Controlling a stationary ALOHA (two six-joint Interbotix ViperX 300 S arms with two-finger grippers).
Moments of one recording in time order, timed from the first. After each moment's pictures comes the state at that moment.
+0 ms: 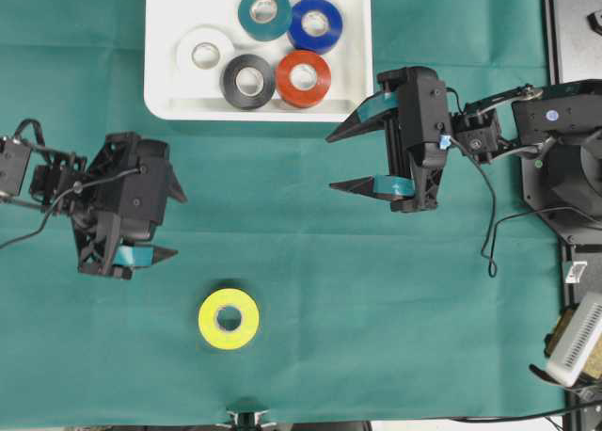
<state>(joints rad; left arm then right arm) -0.21 -0.09 0.79 -0.03 0.10 -0.07 -0.04 -0.30 1.00 -0.65 -0.19 0.74</state>
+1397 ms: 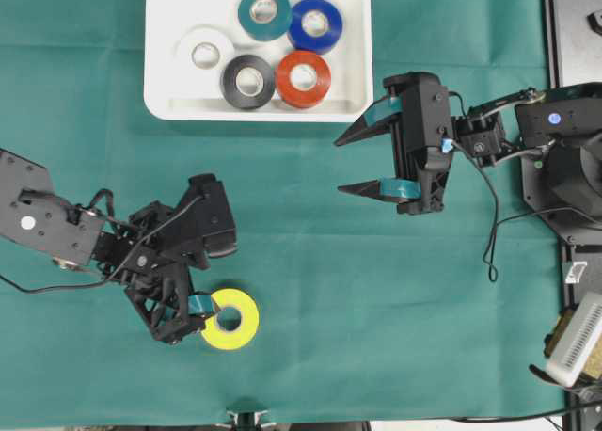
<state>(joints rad) -0.34 0.15 0.52 -0.03 0.25 -0.70 -0.04 -0.30 1.04 -0.65 -0.19 0.74</state>
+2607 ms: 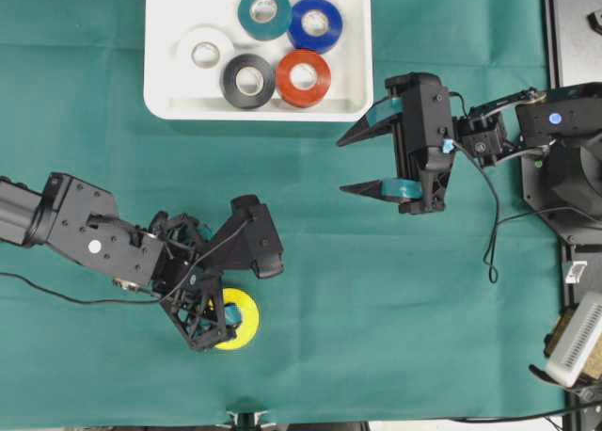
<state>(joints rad) -0.34 0.33 0.33 -0.03 0.45 -0.69 -0.04 -0.30 1.04 -0.65 -0.19 0.74</state>
